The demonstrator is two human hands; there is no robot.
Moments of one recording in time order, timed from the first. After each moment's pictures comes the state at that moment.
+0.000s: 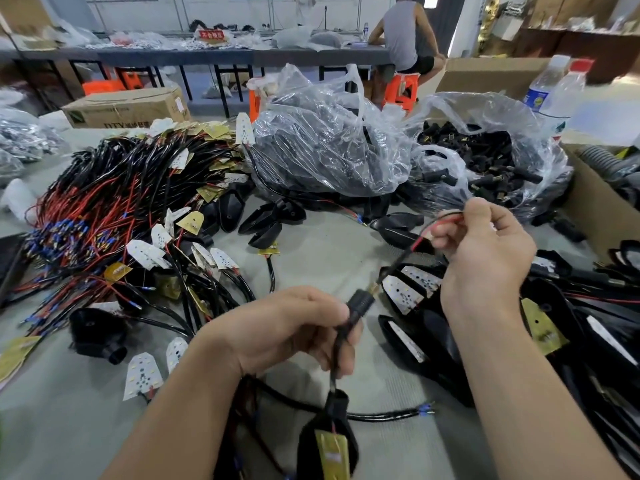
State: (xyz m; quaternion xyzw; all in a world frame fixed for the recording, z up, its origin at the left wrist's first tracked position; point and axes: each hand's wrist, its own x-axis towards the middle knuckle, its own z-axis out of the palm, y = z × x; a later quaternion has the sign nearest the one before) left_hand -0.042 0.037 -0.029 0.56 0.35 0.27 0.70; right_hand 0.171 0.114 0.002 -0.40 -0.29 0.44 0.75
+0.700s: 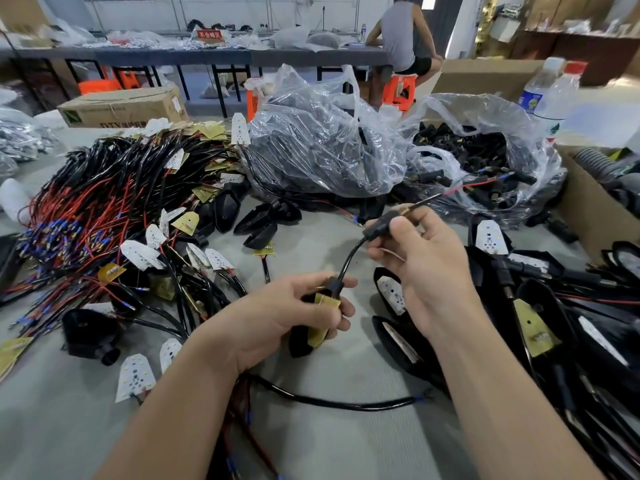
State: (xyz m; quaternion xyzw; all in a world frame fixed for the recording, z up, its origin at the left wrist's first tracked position) left_hand -0.045 0.049 -0.043 0.49 0.41 0.37 0.68; right_hand 0.144 0.102 -0.006 -0.36 -0.43 0.57 0.60
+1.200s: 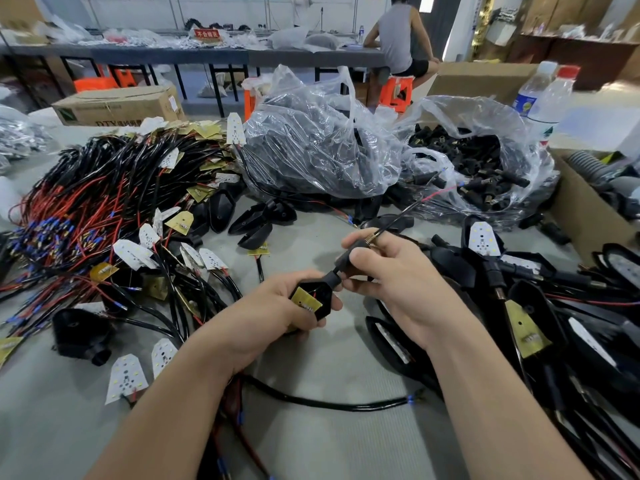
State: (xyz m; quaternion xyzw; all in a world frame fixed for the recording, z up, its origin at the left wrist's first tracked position) left_hand -0.040 0.050 -0.044 0.52 0.49 0.36 0.59; right_hand 0.149 0.098 -0.018 -0.38 -0.53 0.62 0.43
